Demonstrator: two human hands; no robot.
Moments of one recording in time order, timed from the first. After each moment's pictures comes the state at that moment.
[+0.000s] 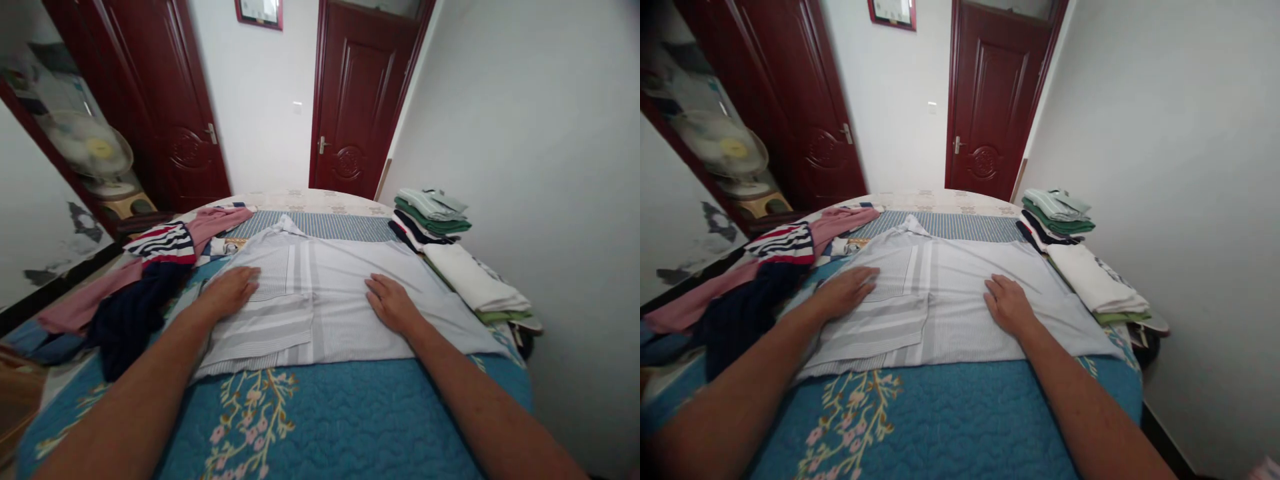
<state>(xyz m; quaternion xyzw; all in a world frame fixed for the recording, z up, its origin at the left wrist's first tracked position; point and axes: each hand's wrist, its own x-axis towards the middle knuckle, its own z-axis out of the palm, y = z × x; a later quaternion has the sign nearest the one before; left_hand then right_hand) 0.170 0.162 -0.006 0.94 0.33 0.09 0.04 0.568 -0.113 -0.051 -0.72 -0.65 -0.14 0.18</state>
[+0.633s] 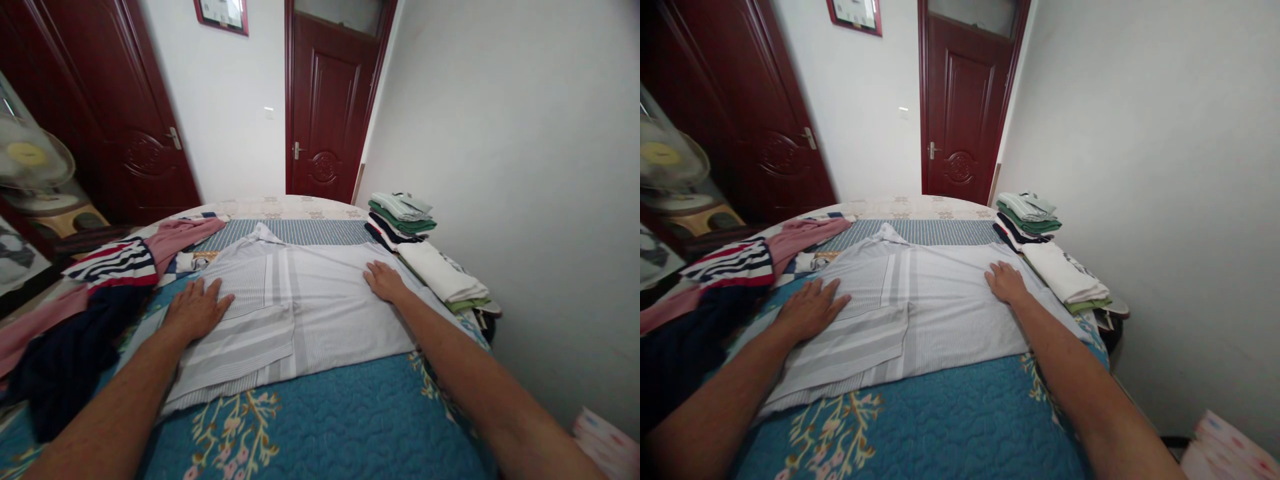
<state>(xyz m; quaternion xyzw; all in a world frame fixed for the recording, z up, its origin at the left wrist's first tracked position) 0.176 0.175 -0.035 0.87 0.50 0.02 -0.01 0.650 -0.085 -0.042 -0.88 -0.48 -0.03 0.04</state>
